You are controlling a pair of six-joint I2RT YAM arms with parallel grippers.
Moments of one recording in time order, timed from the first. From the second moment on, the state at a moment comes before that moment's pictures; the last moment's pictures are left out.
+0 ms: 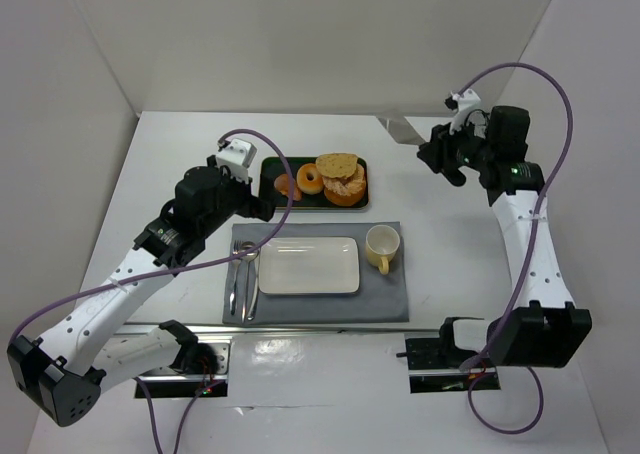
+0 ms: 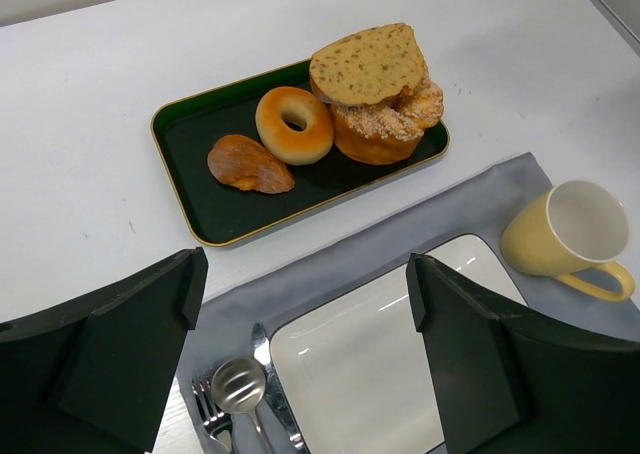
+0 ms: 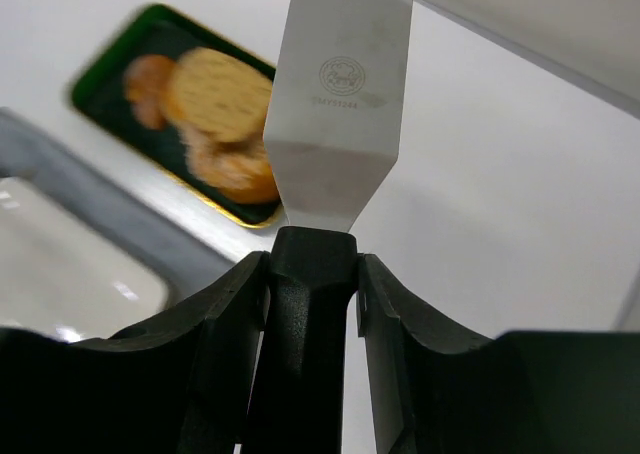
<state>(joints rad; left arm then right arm) -0.54 1.00 0.98 -0.28 -0.07 -0.13 -0.09 1.25 1.29 -0.52 -0.52 -0.27</state>
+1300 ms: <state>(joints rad) -0.54 0.84 0.92 -0.25 -0.38 -0.14 0.52 1.77 1.45 -0.38 -0.75 0.08</state>
